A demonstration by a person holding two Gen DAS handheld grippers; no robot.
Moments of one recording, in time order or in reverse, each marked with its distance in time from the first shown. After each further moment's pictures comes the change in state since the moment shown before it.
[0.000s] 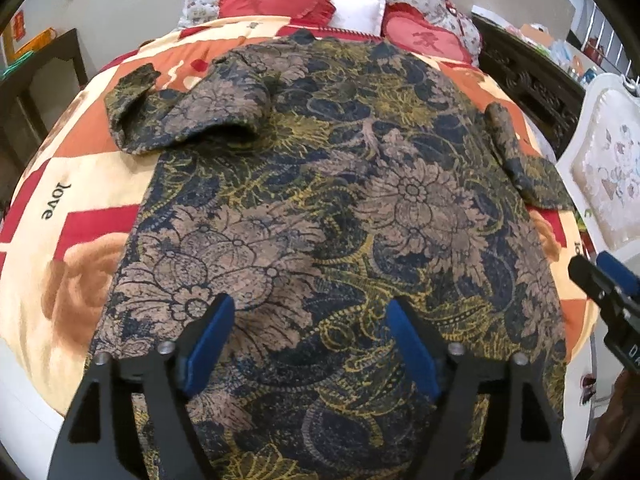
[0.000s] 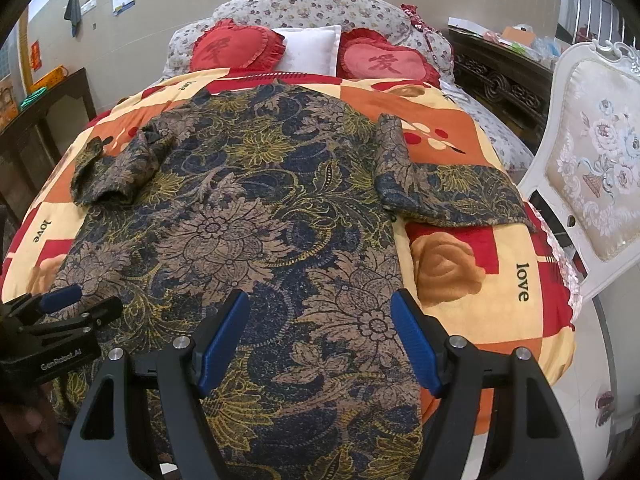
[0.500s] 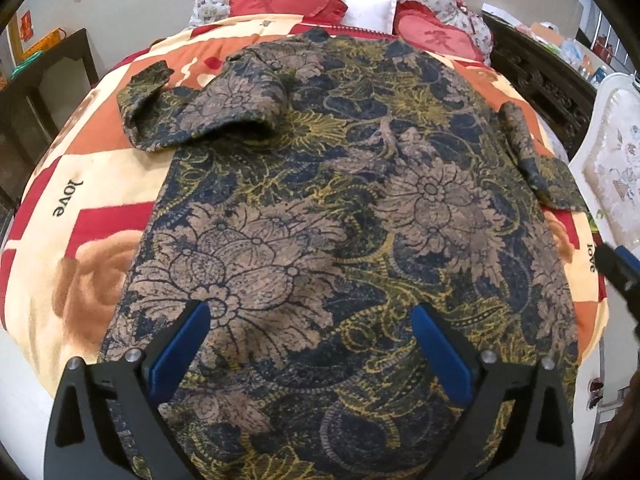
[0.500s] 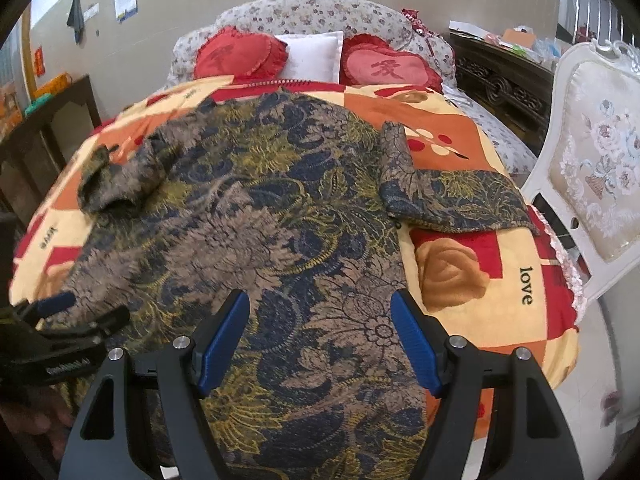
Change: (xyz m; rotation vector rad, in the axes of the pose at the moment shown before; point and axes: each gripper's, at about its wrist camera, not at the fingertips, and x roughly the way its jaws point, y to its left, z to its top) left arm 0.004 0.005 0.000 -0.004 0.008 0.046; right arm -0.010 -0.002 0.005 0.044 -0.044 0.051
